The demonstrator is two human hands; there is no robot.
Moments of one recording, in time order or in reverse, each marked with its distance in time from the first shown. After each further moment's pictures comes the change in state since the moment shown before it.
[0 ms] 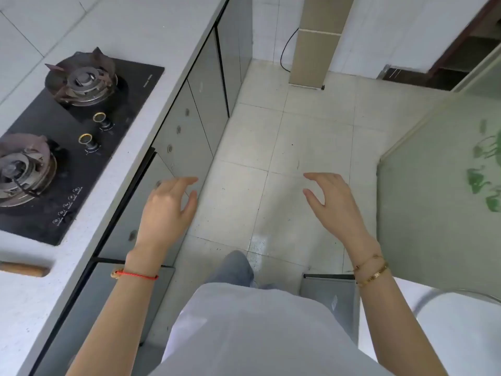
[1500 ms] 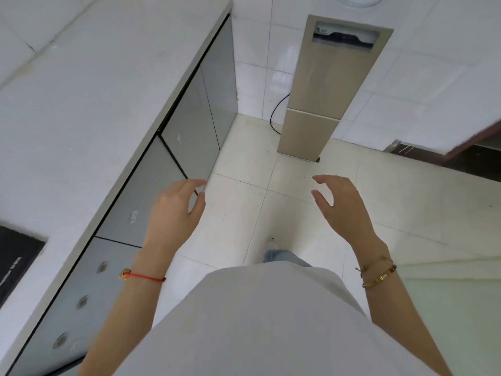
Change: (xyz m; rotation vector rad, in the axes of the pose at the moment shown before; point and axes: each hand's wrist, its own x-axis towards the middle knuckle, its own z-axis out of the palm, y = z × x) left_hand 0.725 0.057 0.185 -0.048 0.014 -0.154; right_hand 0.709 0.273 -0.108 -0.001 0.001 0.023
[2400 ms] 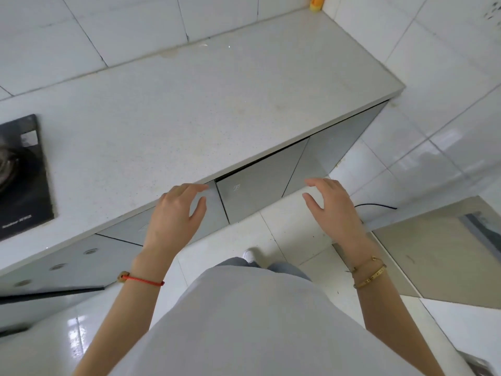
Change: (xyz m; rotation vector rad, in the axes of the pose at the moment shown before) left_hand 0.243 -0.049 -0.002 0.090 0.373 -0.629; right_hand 0.466 -0.105 0.088 0.002 -0.473 -0.669
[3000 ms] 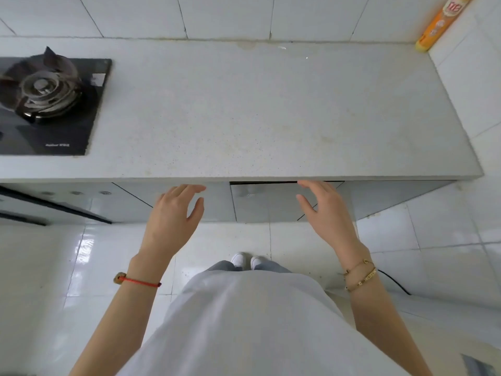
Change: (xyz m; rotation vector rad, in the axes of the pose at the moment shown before) left_hand 0.012 0.049 0.027 0.043 0.214 -0.385; right_hand 0.139 0.019 -0.011 0.054 -0.254 -0.364
